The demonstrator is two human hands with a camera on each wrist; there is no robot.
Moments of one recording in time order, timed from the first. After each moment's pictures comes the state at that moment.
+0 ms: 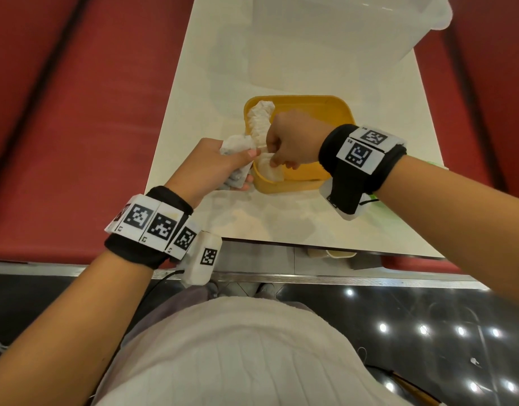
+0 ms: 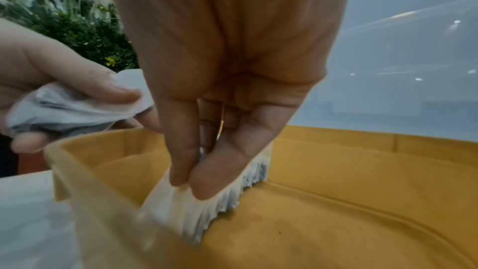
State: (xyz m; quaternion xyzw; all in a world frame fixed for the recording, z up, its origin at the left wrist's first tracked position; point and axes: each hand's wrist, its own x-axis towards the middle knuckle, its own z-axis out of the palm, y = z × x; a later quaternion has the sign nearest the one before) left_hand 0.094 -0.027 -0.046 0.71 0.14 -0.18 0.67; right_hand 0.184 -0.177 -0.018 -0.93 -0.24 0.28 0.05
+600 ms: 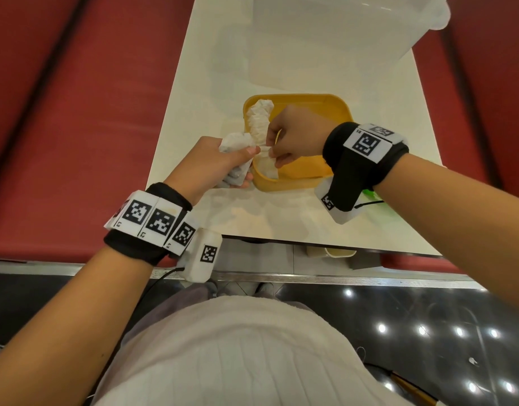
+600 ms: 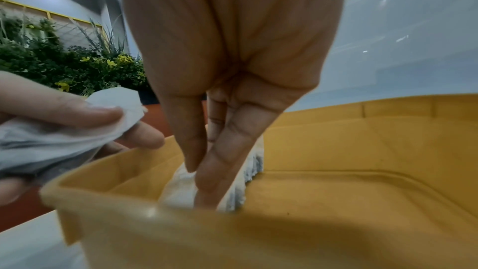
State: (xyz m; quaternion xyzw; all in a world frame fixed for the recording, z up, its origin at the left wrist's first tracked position) left_hand 0.095 -0.024 -0.050 0.71 0.14 -0.18 0.67; right_hand 0.186 -0.184 -0.021 -0.92 -0.16 0.30 0.21
